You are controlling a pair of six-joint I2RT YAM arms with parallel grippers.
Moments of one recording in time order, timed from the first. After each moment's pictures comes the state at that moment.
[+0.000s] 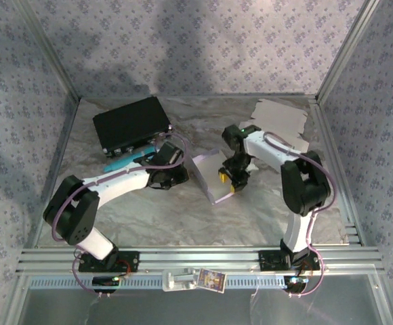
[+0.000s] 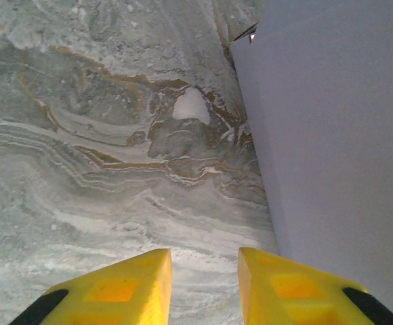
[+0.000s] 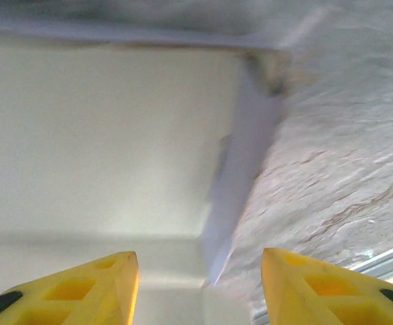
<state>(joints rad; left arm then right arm) -0.70 1.56 0.96 -0.42 0.06 -0.94 0.48 1.83 1.40 -1.15 -0.31 1.39</state>
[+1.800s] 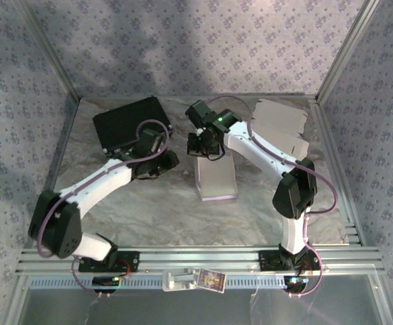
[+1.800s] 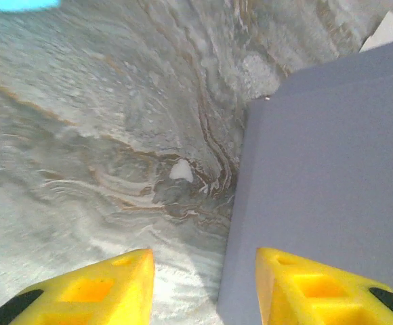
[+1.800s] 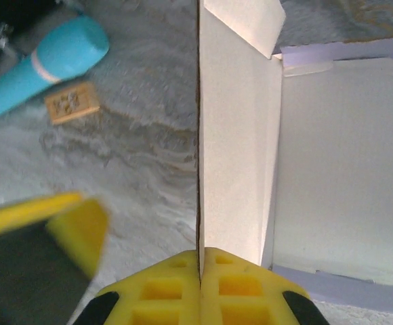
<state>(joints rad) -0.55 1.37 0.98 -0.50 0.09 -0.91 0.73 1.90 1.86 -1.10 -0.06 0.77</state>
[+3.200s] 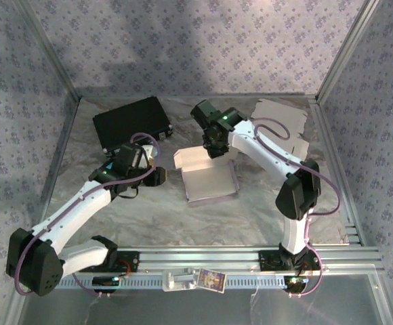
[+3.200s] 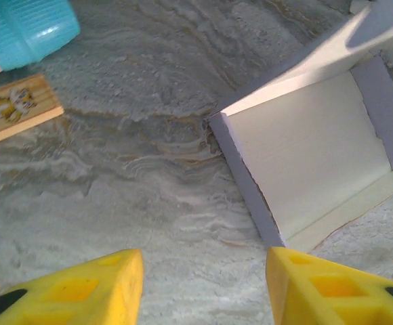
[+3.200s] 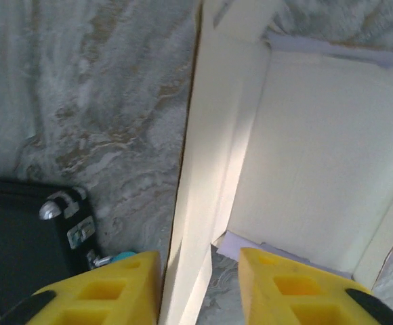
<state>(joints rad) -0.51 1.12 0.79 -0.54 0.14 -0.38 0.70 1.85 1.84 -1.18 0.21 1.86</state>
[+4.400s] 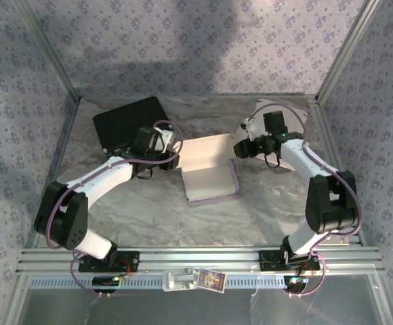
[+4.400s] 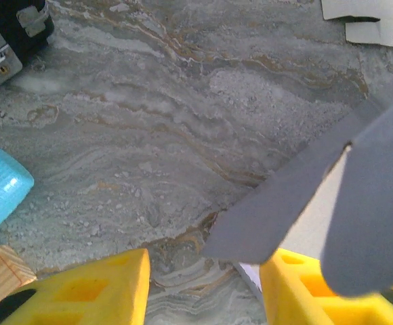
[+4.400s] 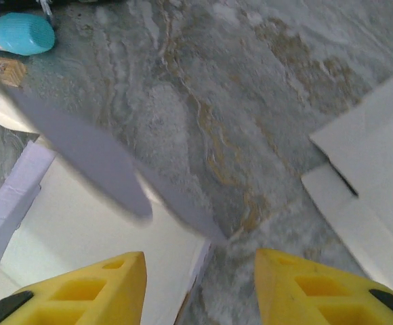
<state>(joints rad) -0.49 1.50 0.97 -0.30 0.17 -0.18 0.18 1.62 1.15 -0.47 -0.51 -0.23</state>
